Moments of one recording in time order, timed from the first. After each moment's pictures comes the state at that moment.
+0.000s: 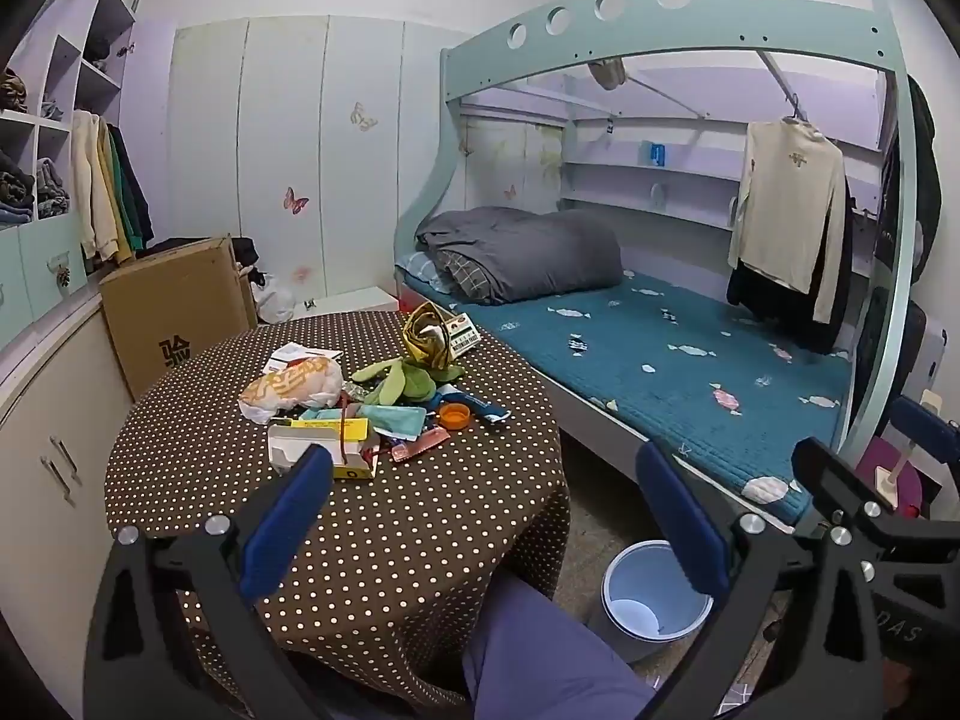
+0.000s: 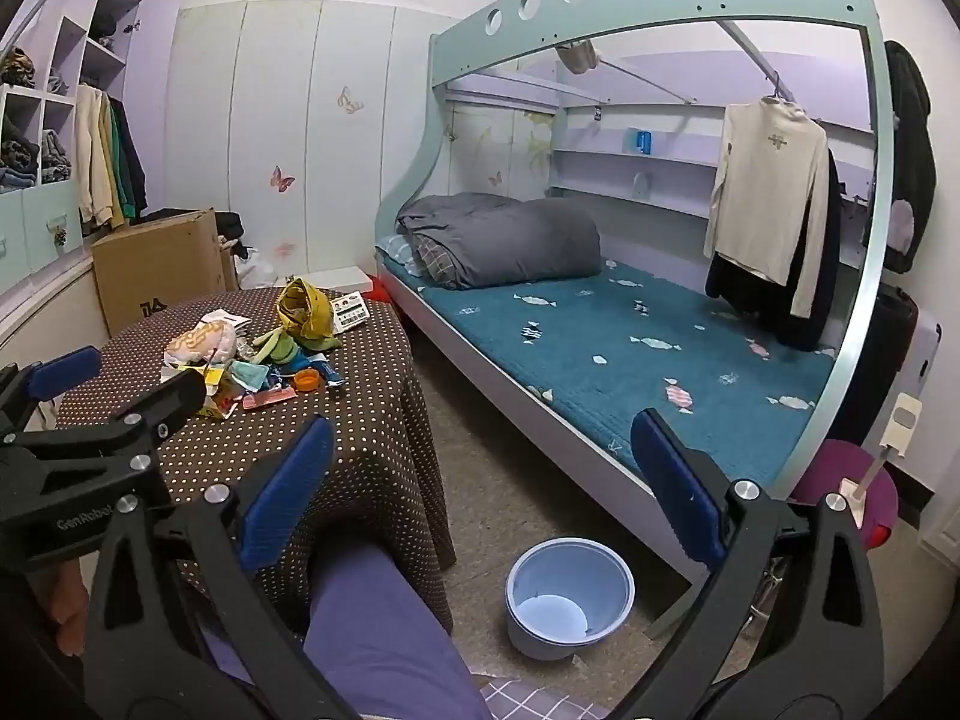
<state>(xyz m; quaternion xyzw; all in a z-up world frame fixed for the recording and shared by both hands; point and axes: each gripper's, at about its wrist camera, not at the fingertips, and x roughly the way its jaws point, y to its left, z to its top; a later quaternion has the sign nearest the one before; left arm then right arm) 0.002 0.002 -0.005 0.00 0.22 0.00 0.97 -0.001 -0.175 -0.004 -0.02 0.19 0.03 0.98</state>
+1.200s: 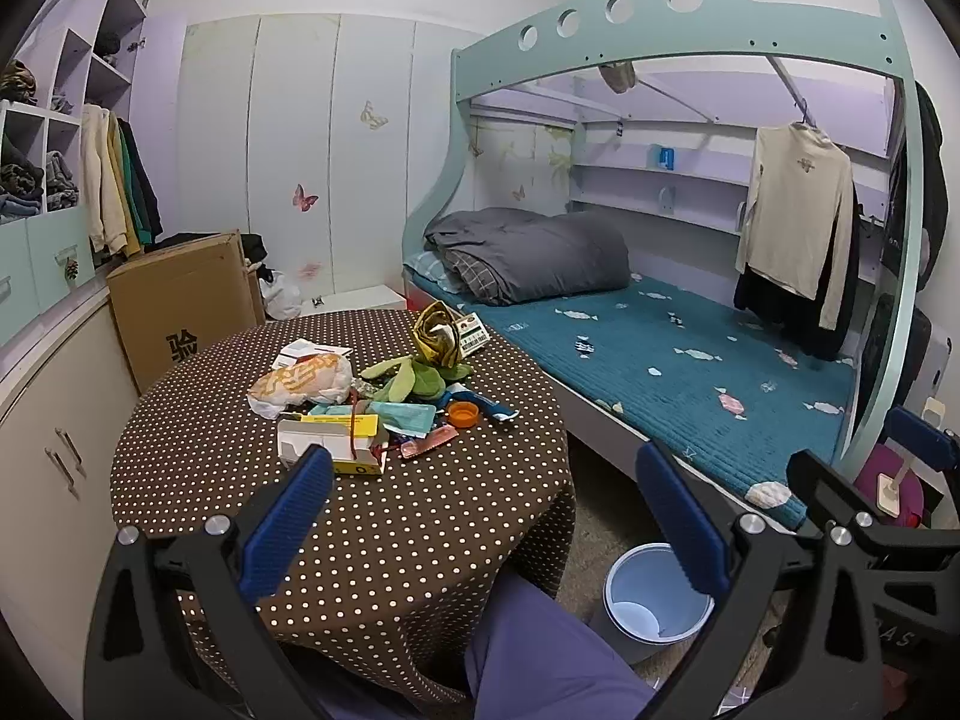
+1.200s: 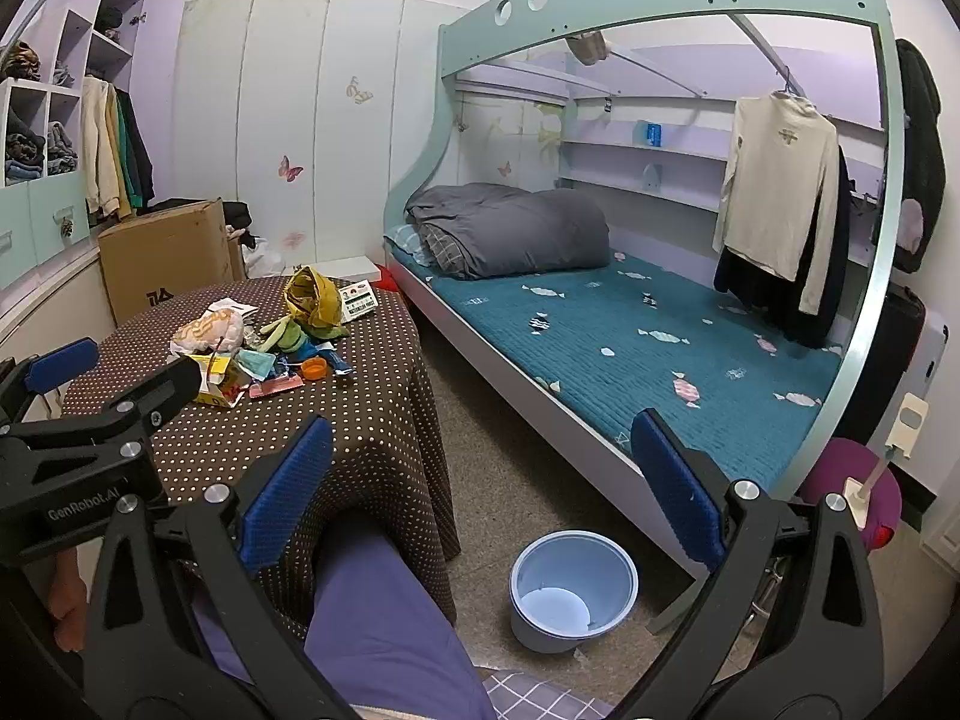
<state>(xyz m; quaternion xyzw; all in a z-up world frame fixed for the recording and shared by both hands) 0.000 0.005 -0.001 0.00 0.22 0.01 0.97 -0.002 -0.167 -0.011 -0.02 0.20 0.03 0.98</state>
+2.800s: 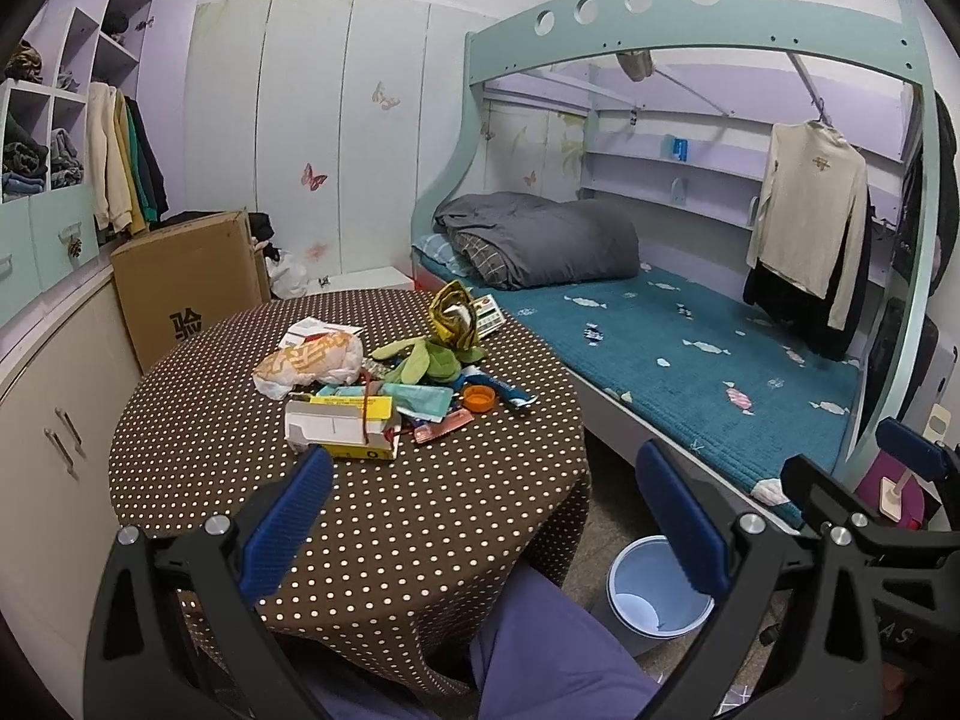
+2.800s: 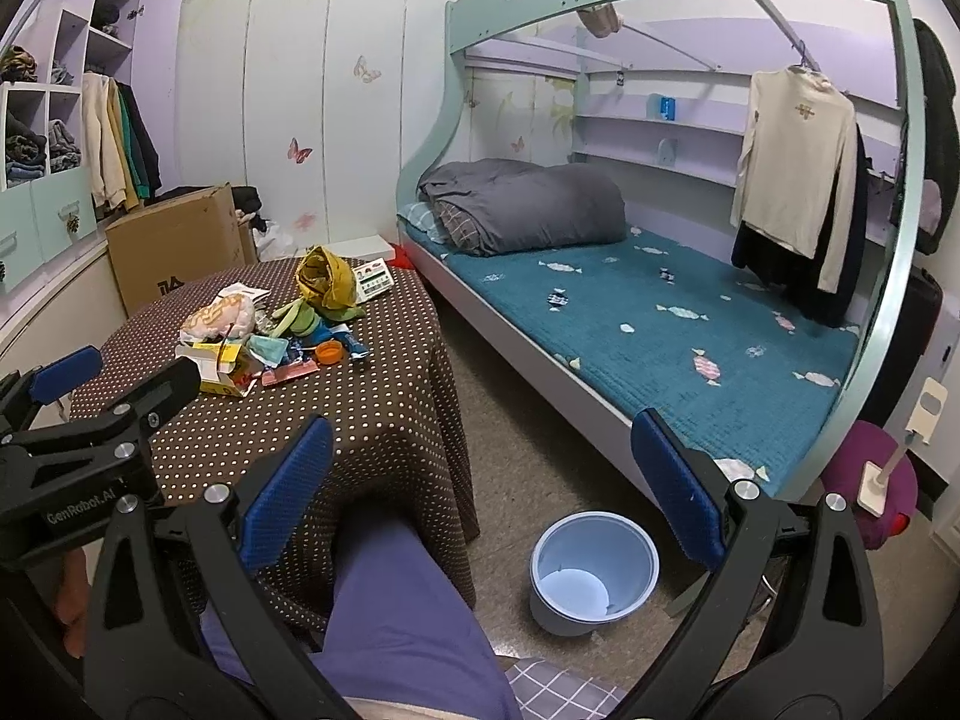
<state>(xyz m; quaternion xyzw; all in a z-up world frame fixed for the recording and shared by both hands) 0.010 0.016 -0.010 -0.02 0.25 0.03 0.97 0.021 -0.153 -0.024 -0.01 0.24 0.05 0.97</state>
